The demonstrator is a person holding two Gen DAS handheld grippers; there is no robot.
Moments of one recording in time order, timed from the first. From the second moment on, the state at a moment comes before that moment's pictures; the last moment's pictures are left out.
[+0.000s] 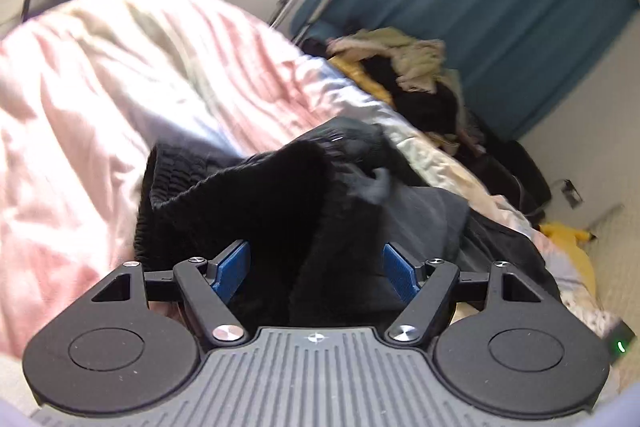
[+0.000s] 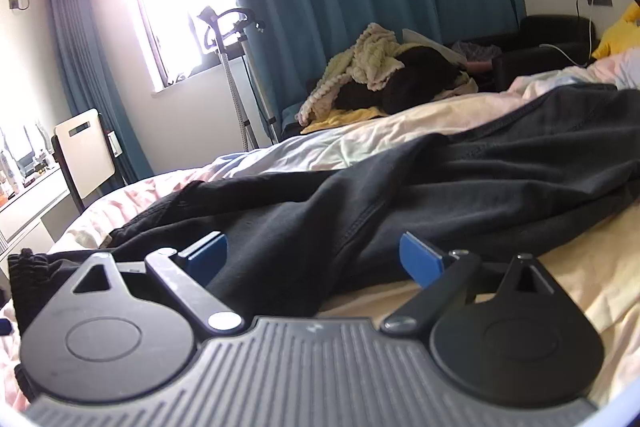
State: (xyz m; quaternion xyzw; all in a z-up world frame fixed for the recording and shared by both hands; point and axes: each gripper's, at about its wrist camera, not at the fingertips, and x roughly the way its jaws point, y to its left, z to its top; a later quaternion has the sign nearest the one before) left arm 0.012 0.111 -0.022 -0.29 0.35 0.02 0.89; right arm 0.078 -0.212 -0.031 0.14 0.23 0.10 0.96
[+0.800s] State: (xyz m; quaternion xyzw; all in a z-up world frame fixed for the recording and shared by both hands) left arm -0.078 0.017 -0.040 -0.15 0.36 -0.13 0.91; right arm 0.075 -0.142 -0.039 0.06 0.26 0.30 0.92
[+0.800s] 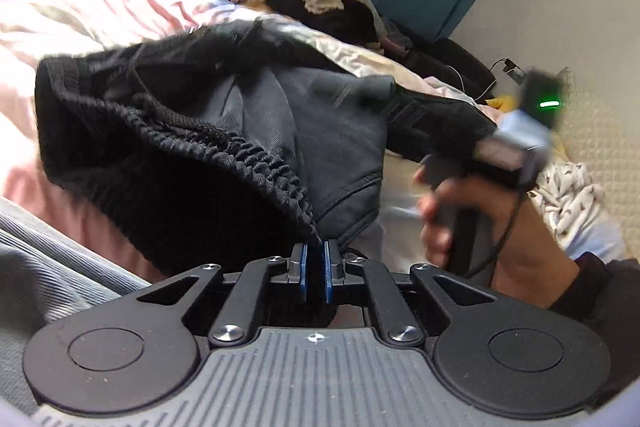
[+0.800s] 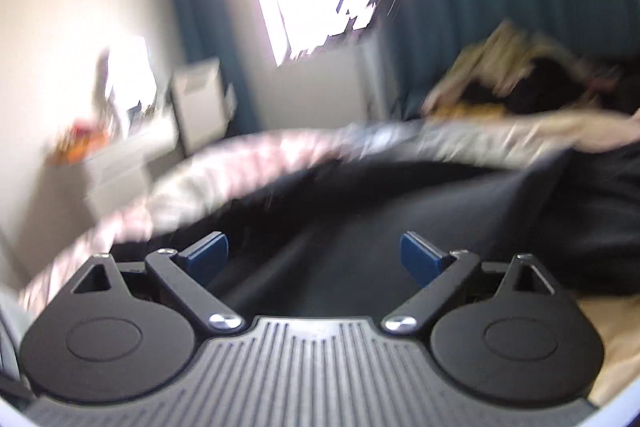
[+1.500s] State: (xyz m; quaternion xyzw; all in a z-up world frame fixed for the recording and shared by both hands) left arm 0.044 0.234 -0.066 -0.52 0.41 0.07 0.74; right arm 0.082 -0.115 -0.087 -0.02 0.37 0.31 0.88
